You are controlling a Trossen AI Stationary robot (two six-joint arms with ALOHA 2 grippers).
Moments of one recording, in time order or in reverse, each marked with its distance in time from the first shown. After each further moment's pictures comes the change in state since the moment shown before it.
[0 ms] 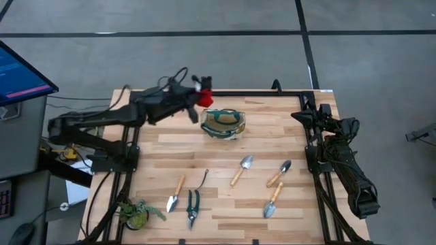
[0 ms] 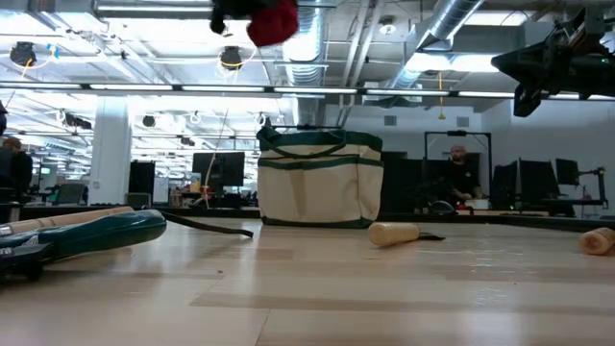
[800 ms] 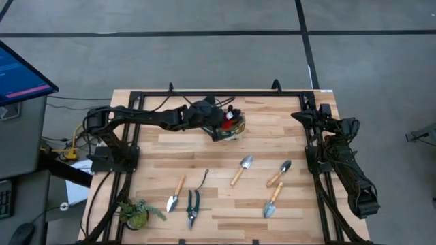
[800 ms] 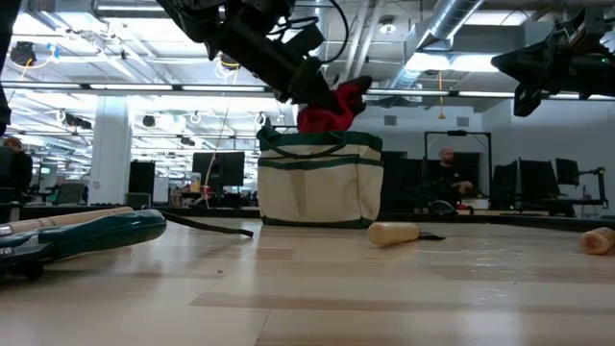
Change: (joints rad) left arm 0.008 0.472 0.084 -0.012 0.186 0.289; right arm 0.000 0.000 0.000 0.000 0.000 0.000
